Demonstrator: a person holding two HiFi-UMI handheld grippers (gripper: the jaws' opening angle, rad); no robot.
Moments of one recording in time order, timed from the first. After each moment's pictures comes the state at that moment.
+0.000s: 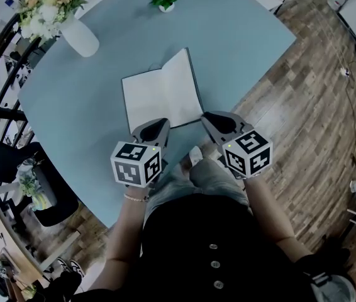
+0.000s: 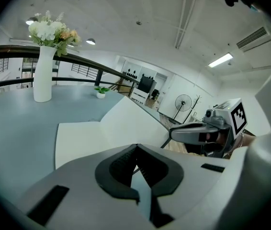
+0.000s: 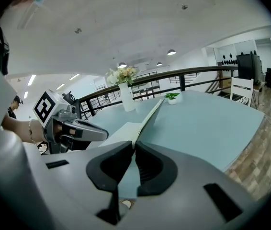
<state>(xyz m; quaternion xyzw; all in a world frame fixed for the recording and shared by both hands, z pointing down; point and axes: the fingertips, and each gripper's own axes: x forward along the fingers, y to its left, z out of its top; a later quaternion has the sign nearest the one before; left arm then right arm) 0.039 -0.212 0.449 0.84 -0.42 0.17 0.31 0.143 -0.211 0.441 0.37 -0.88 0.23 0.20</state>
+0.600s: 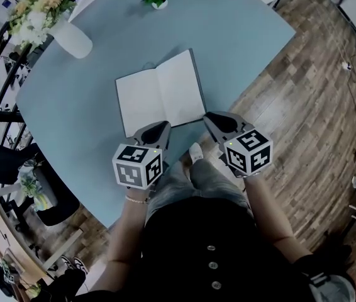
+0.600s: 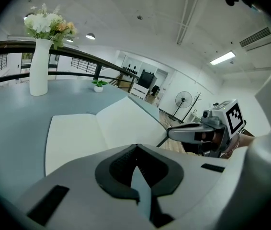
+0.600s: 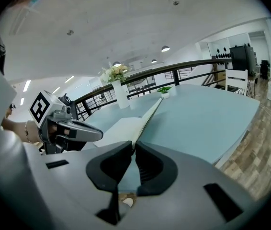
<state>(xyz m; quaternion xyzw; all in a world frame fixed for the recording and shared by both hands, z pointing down) 0.062 -0.207 0.465 0.83 -0.41 0.19 0.32 0.172 -0.212 0.465 0.39 -0.86 0.27 0.20</state>
